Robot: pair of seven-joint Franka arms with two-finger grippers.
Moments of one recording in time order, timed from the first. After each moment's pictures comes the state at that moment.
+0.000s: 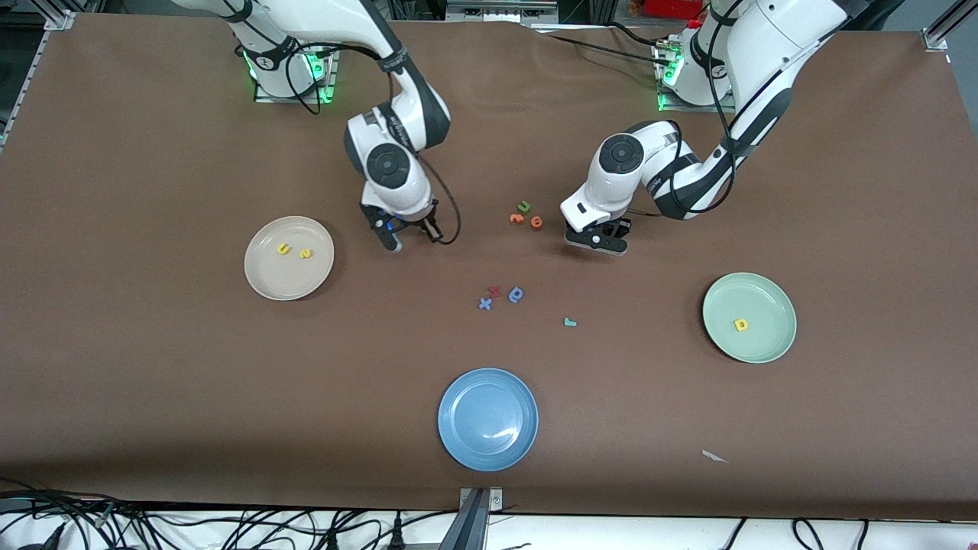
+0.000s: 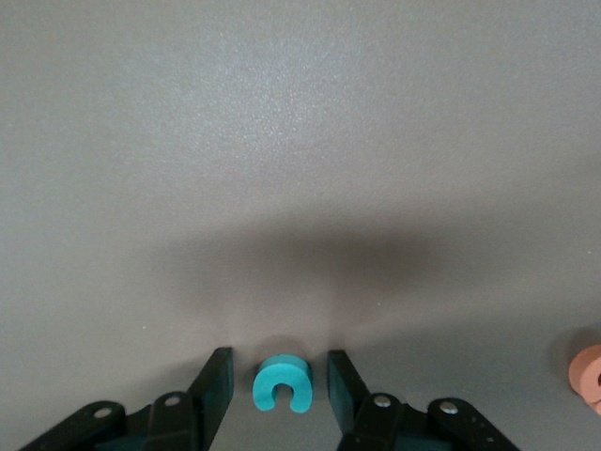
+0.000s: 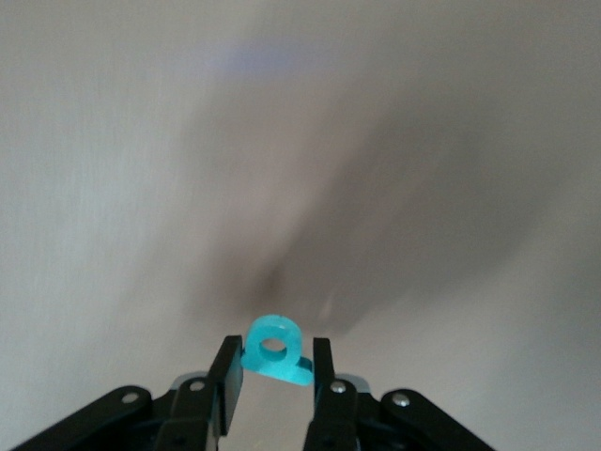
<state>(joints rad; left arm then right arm) 0.12 0.54 -0.67 -2.24 0.63 2.53 -0.81 0.86 0.47 -0.23 -2.02 0.30 2.31 1.36</state>
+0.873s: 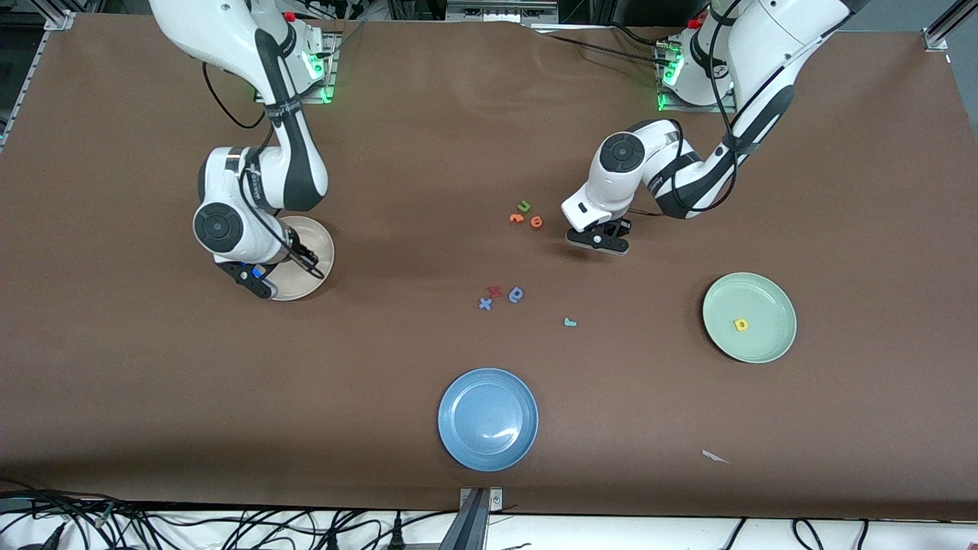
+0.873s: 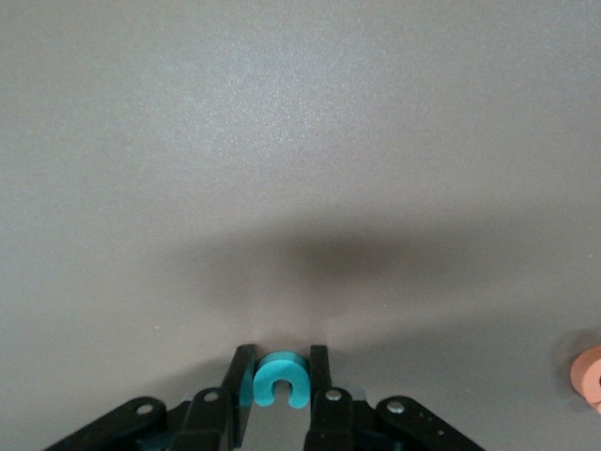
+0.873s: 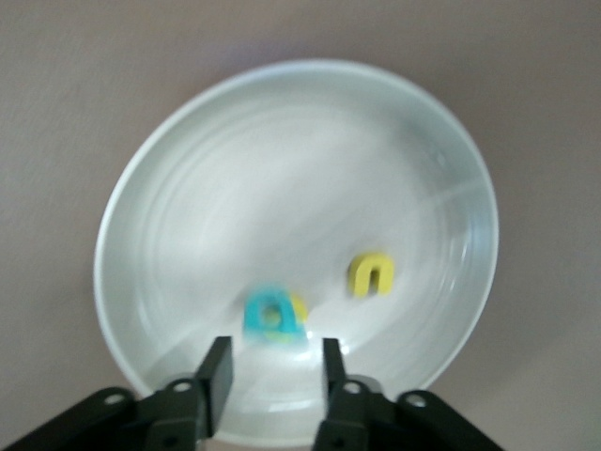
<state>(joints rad) 0.12 0.53 -0.67 -2.25 0.63 2.52 -0.81 0.79 0.49 -0.59 -2.04 0.30 2.16 0.64</state>
